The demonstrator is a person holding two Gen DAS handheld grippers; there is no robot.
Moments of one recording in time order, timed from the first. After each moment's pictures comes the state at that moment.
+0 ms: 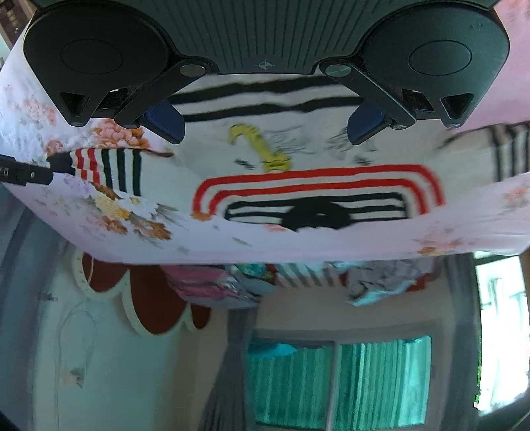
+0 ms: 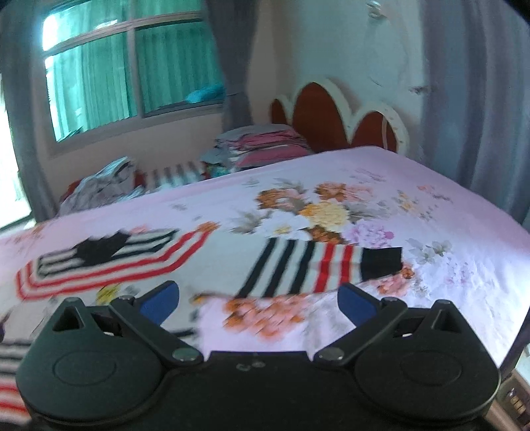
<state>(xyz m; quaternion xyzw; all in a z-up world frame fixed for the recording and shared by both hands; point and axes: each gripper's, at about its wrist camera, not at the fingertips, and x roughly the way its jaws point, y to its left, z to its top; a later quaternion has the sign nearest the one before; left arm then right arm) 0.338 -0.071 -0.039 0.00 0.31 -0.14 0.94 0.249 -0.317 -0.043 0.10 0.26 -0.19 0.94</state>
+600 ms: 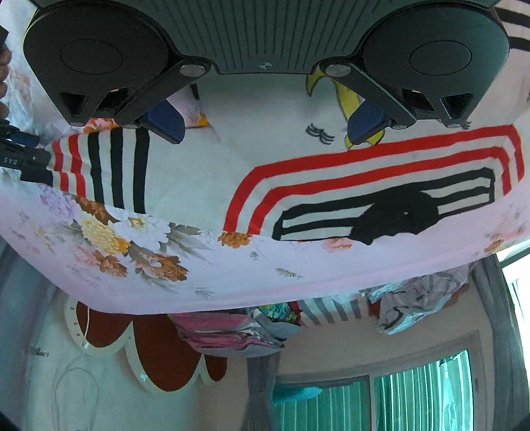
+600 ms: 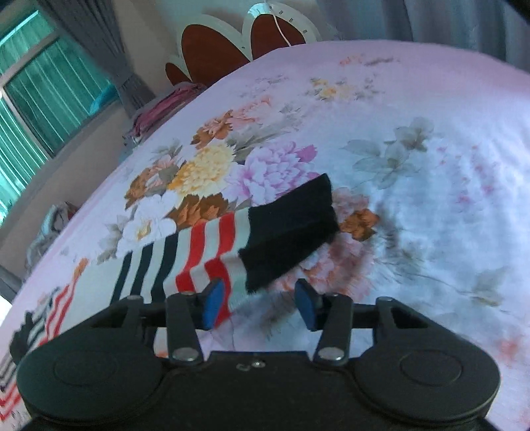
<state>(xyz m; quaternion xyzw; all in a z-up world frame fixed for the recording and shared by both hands) 0.446 -0.218 -0.076 0.06 0.38 -0.15 0.91 0.317 -0.517 -0.171 0.32 0.29 -0.24 0.87</state>
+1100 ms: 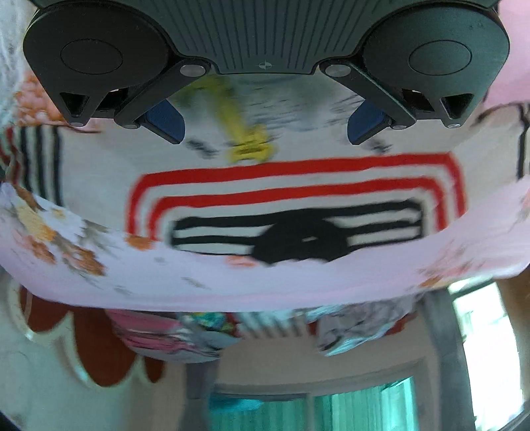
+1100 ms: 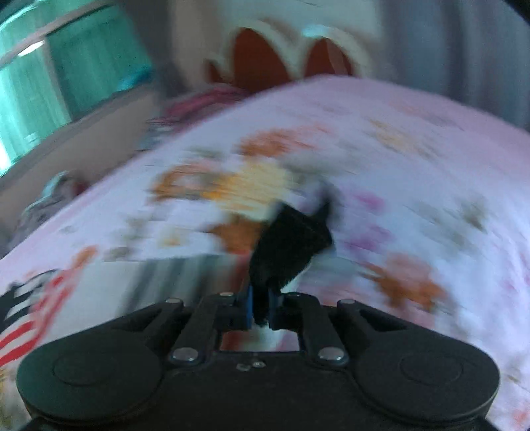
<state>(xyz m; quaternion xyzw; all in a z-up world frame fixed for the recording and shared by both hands) 0.469 -0.105 -0.089 0.03 0.40 -0.05 0.92 0.388 -0.452 -0.132 0.18 0.30 -0.18 0.92</state>
